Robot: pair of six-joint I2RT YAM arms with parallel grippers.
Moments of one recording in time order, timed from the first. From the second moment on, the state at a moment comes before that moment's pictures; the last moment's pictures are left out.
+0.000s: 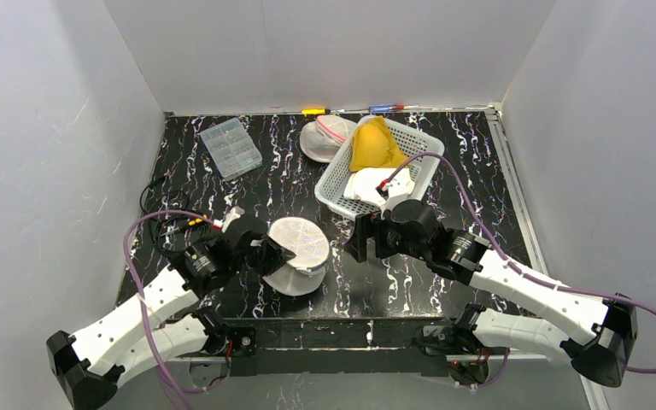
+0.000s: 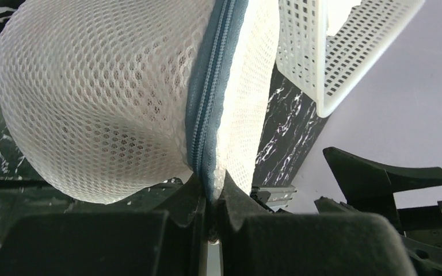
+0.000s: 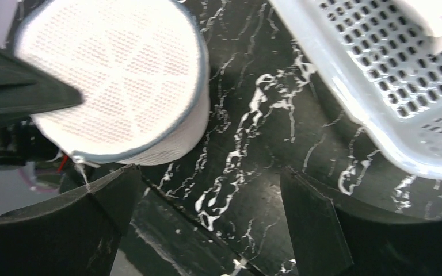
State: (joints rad) left arm -0.81 0.78 0.72 -0.74 -0.15 -1.48; right arm 0.97 0.98 0.83 -0.41 0.05 0.57
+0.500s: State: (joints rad) left arm -0.81 0.80 0.83 -0.93 -0.21 -1.52; right arm 0.97 0.80 0.72 -0.24 0.09 0.60
